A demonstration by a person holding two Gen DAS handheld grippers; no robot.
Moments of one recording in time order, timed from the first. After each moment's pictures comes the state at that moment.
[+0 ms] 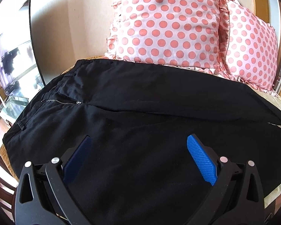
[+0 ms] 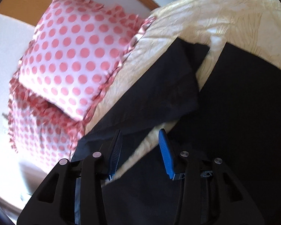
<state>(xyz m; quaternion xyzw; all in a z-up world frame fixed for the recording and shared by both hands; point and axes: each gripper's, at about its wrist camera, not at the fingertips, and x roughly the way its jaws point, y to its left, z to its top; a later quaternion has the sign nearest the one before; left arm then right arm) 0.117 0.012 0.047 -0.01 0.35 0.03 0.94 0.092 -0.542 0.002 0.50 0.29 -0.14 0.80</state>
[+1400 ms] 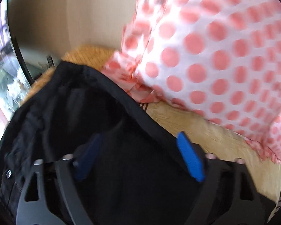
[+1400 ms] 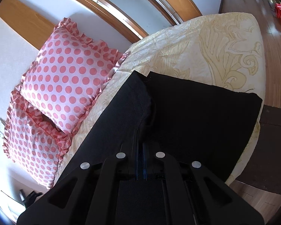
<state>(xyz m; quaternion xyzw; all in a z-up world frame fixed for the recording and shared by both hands) 0.415 0.113 0.047 -0.14 0.48 0.06 0.86 -0.021 -0.543 0.005 0.46 0.22 -0.22 0.83</state>
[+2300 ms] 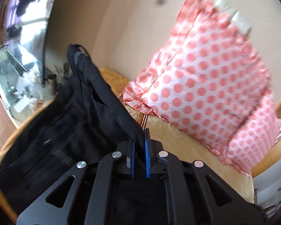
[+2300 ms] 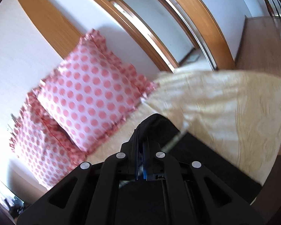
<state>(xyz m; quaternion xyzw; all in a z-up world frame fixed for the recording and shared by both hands) 0.195 0.178 0.144 -0.25 0.32 0.03 0.92 0.003 -0.575 0.085 0.39 0.15 -0.18 0.89</state>
